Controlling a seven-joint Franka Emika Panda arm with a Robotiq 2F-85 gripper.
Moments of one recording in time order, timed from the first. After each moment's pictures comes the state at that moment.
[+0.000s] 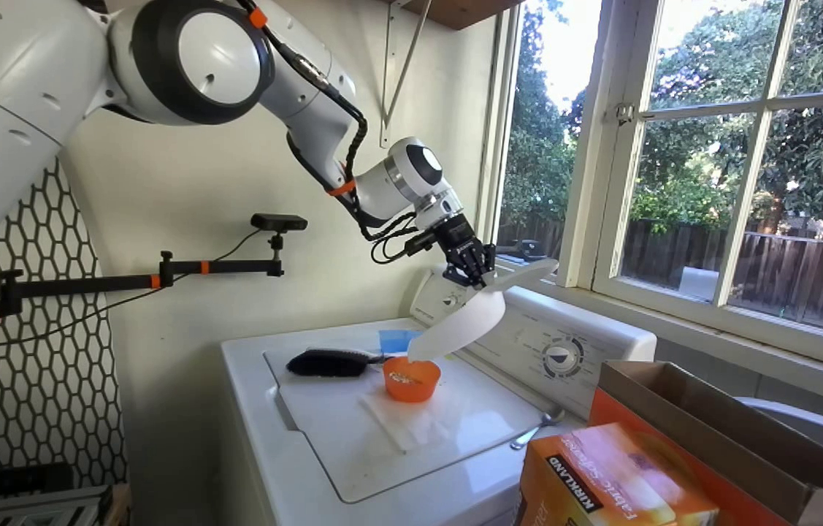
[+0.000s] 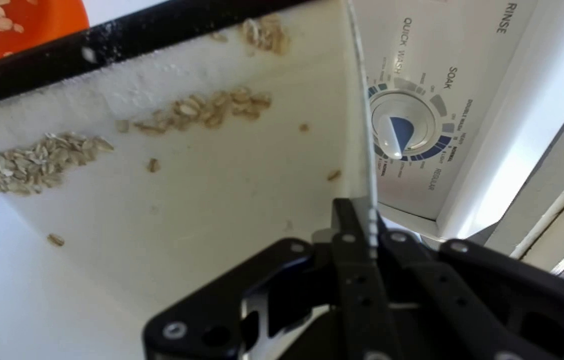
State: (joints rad) arm 0.57 0.54 0.04 -1.42 -0.78 2.08 2.42
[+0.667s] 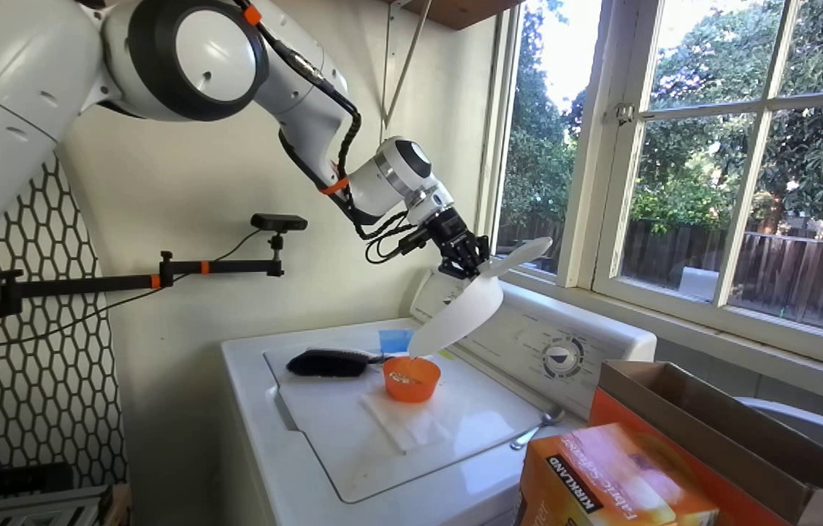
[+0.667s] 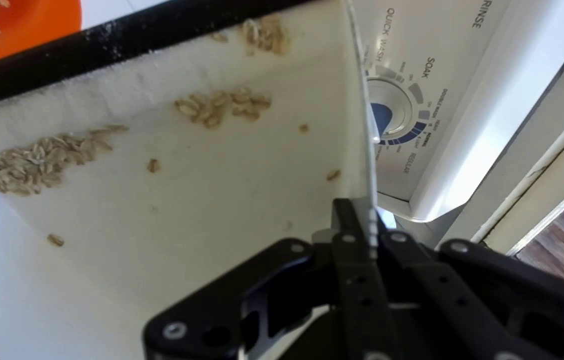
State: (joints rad) arm 0.60 0.52 0.05 -1.43 -0.87 2.04 2.45
